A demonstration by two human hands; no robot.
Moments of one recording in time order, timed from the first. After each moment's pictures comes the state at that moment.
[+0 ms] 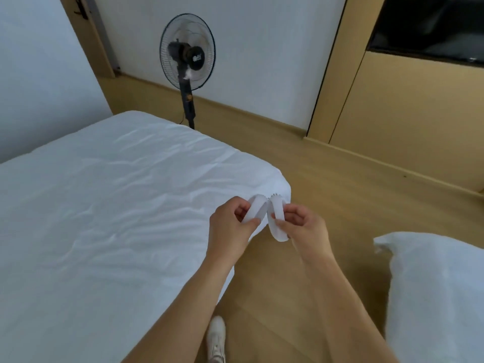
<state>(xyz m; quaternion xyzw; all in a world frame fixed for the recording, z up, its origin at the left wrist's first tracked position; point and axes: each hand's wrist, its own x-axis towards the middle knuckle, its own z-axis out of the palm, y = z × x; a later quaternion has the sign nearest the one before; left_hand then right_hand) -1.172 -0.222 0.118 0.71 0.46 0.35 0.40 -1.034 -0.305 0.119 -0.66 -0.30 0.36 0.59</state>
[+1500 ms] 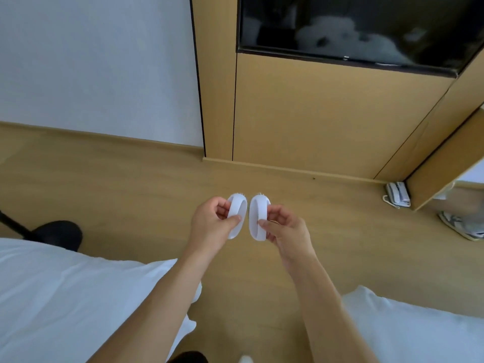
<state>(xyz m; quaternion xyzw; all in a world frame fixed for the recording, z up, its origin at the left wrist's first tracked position) -0.533 0.112 0.107 0.72 0.35 0.22 0.56 -0.434 -0.028 0.095 -0.67 -0.12 0.29 0.68</state>
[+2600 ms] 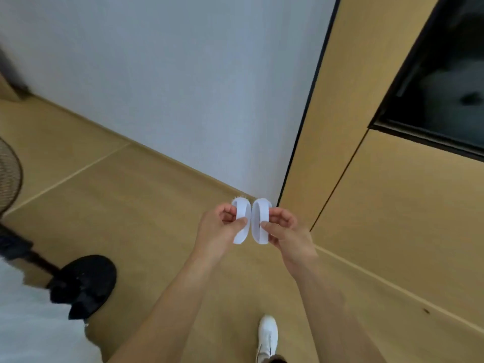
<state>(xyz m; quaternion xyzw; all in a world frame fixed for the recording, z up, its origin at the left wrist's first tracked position) -0.290 0.631 0.119 0.60 0.46 0.32 0.56 -0.151 0.549 0.106 -0.63 -0.24 0.42 0.61</state>
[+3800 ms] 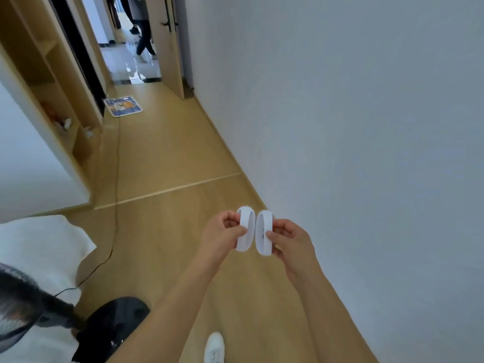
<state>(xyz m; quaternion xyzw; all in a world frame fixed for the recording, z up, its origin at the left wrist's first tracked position) -0.369 1.274 0.111 0.40 0.60 0.47 0.50 -0.199 1.285 0.093 -0.53 -0.43 0.58 0.44</state>
